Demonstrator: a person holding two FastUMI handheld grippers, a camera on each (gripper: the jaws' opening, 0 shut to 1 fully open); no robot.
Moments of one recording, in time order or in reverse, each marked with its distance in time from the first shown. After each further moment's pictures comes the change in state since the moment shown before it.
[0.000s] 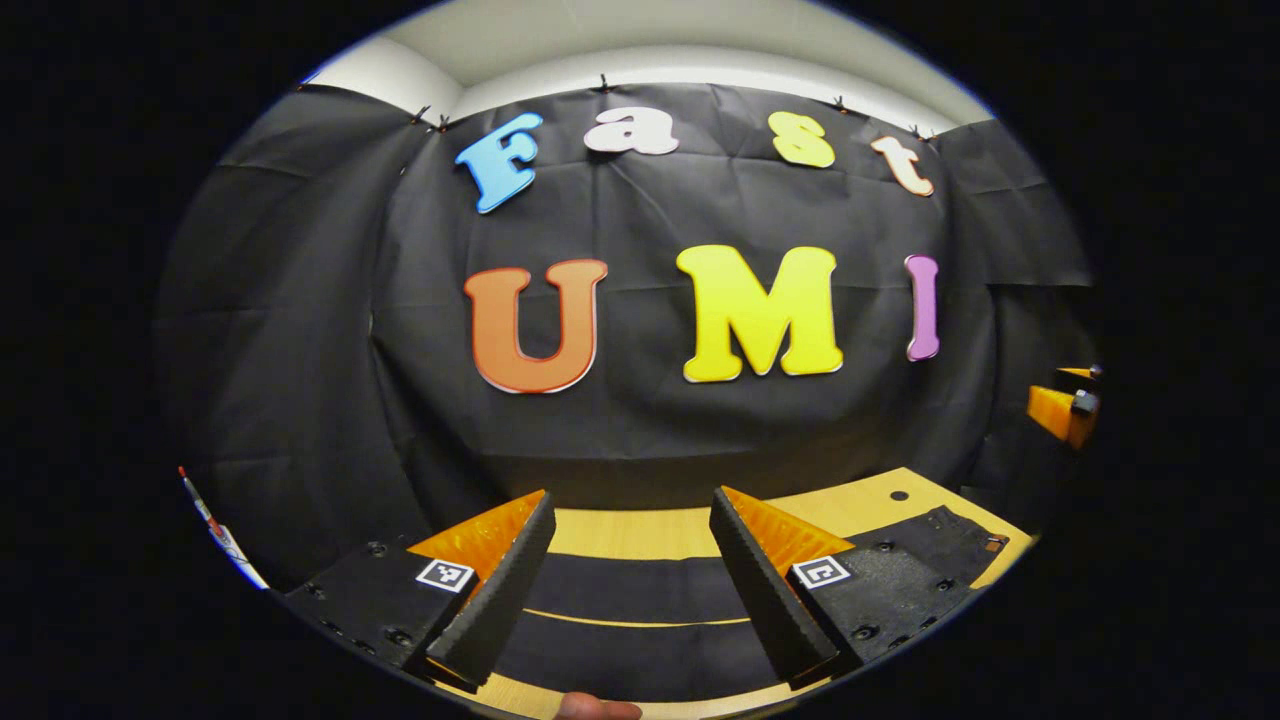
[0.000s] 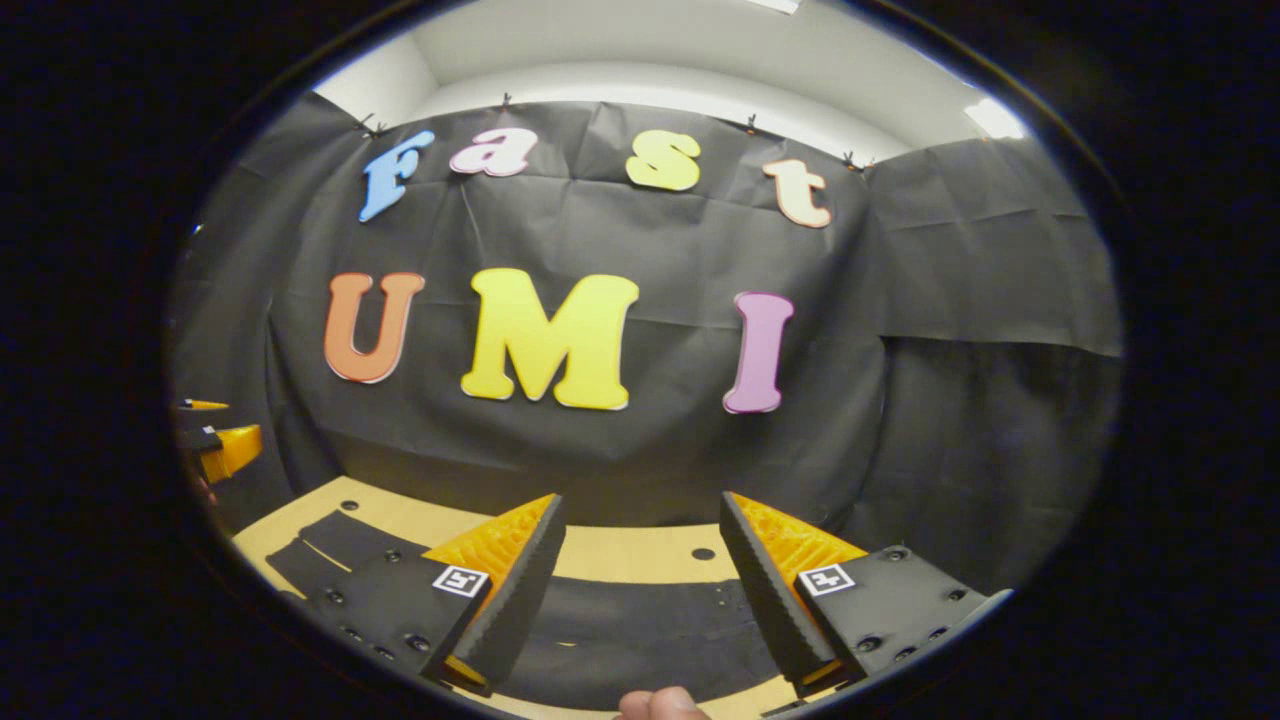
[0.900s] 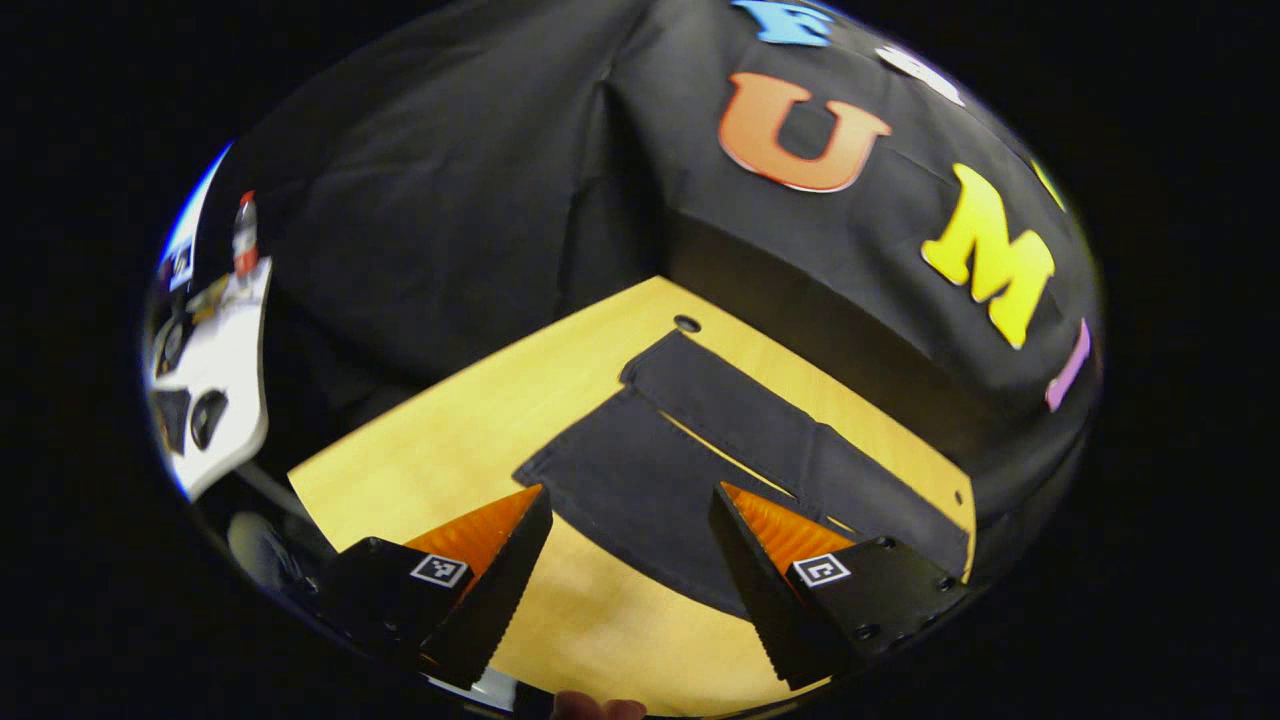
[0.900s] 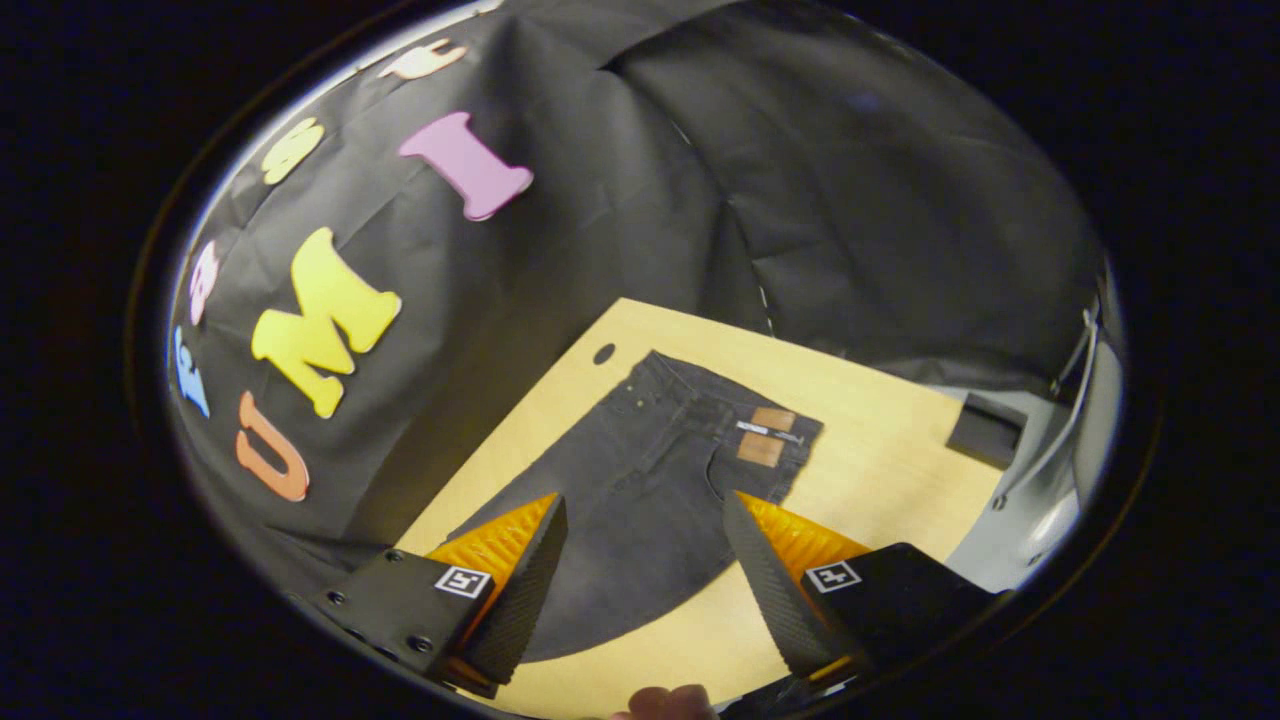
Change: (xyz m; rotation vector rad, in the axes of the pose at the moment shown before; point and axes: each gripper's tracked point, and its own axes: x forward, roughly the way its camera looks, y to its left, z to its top) left arm -0.040 0.109 -0.232 -0.643 0.550 0.308; right arm 0.006 -0.144 -0.233 0.854 0.590 -0.172
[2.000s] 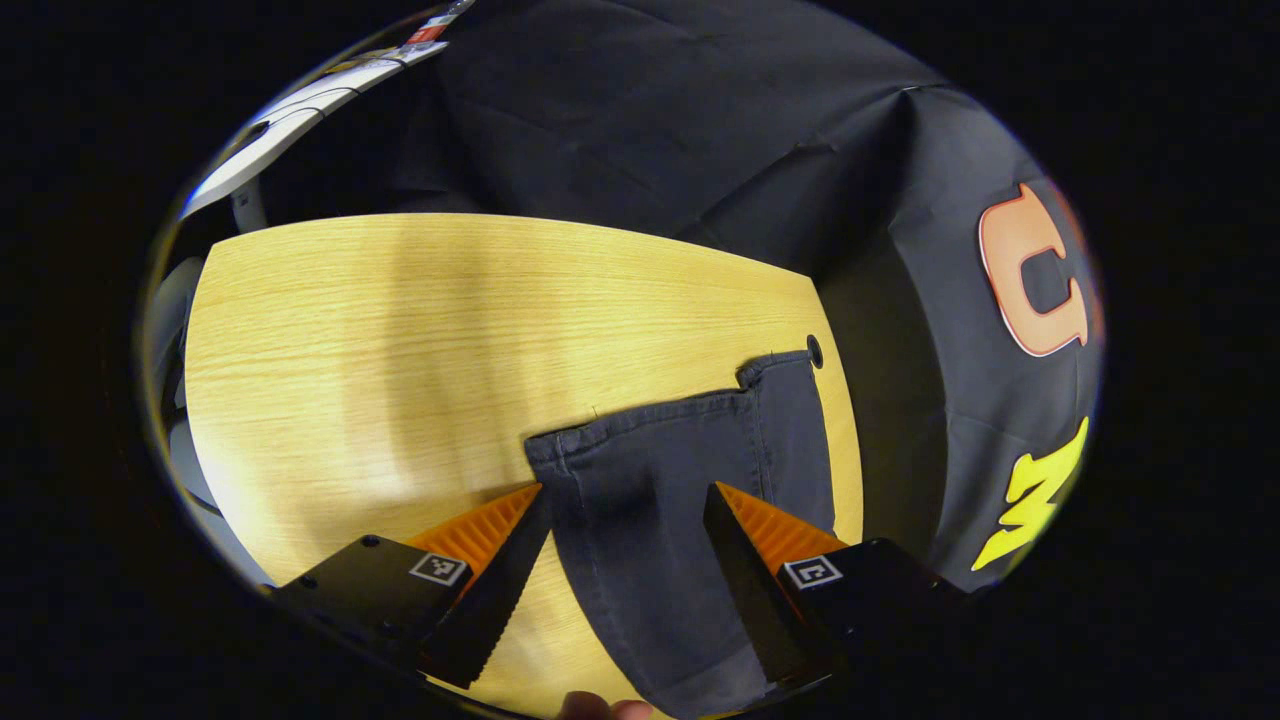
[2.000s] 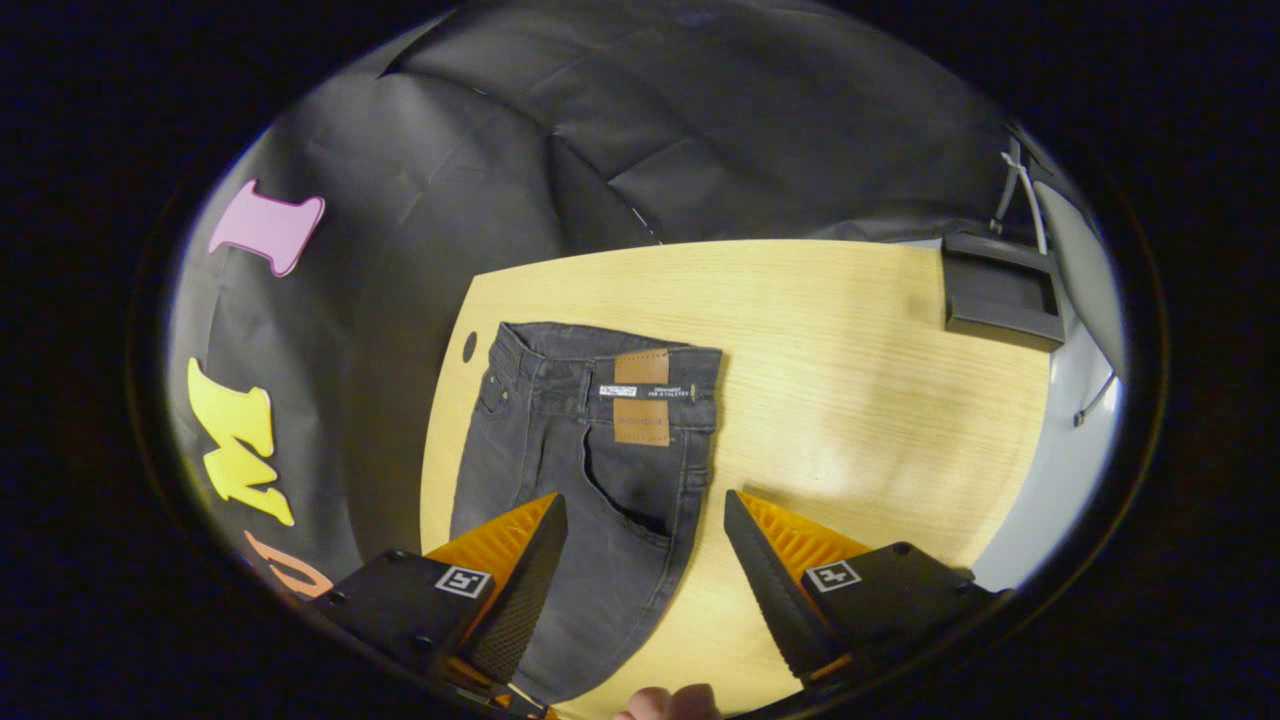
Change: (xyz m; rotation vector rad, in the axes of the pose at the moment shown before) left arm 0.108 0.040 0.015 -0.585 0.151 0.075; right arm 0.092 -0.074 -0.022 0.364 0.155 -0.175
